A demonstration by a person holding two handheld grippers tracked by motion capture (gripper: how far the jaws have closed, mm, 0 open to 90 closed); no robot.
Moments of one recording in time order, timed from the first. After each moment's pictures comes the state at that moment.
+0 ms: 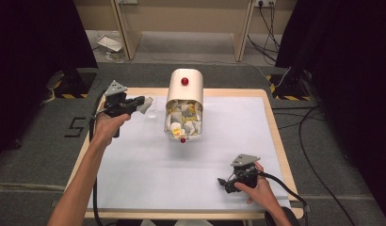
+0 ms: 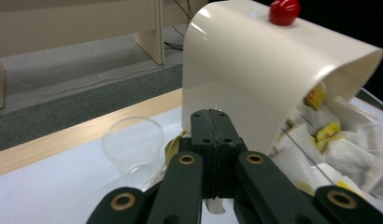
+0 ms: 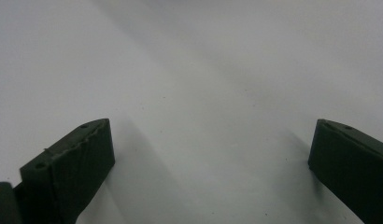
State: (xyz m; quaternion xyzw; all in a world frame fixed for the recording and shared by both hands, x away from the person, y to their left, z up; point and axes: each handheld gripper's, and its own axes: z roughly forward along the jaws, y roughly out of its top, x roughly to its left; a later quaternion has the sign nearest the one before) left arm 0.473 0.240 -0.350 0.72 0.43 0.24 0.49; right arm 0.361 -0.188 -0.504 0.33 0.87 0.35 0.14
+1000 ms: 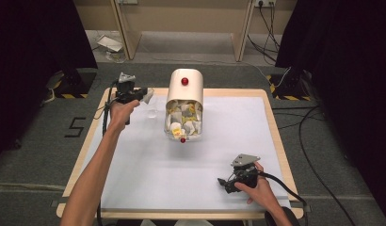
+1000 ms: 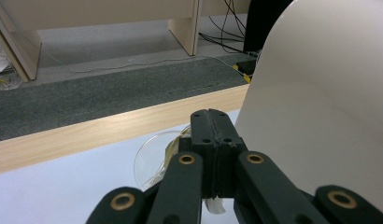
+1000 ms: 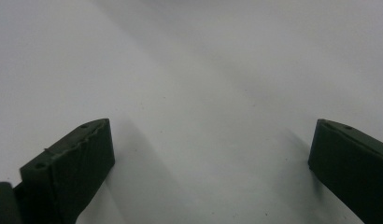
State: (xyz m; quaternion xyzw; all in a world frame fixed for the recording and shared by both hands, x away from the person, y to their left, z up) left arm 0.547 0.231 -0.378 0.69 0.49 0.25 0.46; right arm 0.361 -0.188 -0.504 0.33 0.87 0.35 0.14
